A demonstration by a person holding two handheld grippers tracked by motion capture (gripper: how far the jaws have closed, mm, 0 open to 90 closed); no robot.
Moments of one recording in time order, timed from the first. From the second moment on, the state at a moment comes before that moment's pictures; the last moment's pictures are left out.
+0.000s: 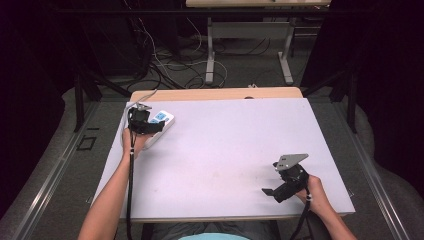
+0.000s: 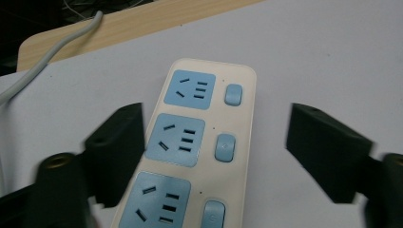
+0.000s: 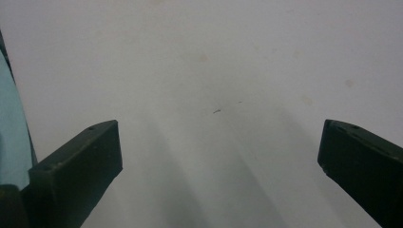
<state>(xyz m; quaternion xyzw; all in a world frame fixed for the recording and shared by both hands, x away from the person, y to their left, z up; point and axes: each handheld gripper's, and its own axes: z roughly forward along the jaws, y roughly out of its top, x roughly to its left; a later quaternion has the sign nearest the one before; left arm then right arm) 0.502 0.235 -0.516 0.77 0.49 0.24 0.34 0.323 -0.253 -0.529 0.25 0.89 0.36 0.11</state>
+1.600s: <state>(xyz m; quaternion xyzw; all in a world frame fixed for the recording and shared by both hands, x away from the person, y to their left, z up) 0.417 0.220 -0.493 0.78 0.45 0.24 0.36 0.323 -0.251 -0.529 0.24 0.89 0.36 0.12</state>
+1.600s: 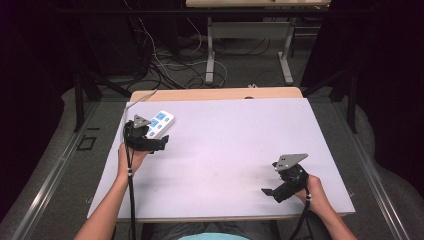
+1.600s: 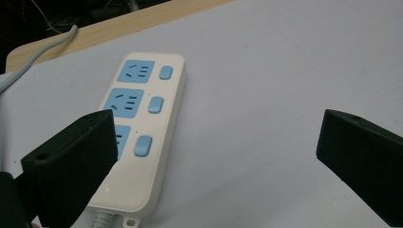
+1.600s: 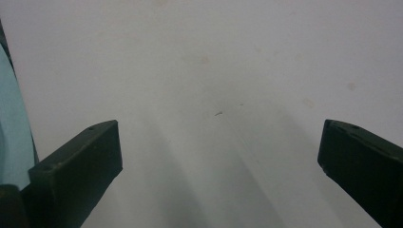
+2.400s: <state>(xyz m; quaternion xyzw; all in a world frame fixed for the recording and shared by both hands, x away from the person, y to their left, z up) 0.352 0.214 -0.500 0.79 0.42 0.23 0.38 0.323 -0.252 -0.529 0.24 0.90 0.36 0.11</state>
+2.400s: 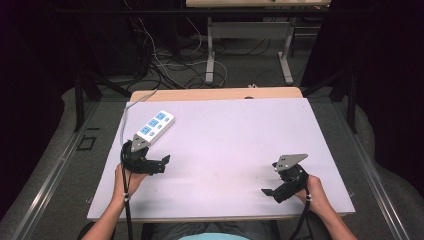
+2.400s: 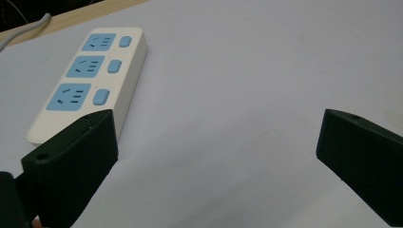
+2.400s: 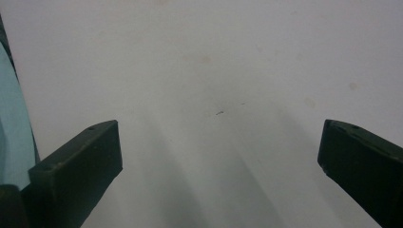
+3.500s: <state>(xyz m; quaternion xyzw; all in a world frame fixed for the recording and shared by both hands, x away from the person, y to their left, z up) 0.303 0.213 -0.514 0.81 0.38 0.22 0.38 0.323 -0.252 -0.529 0.24 0.90 0.35 0.11</state>
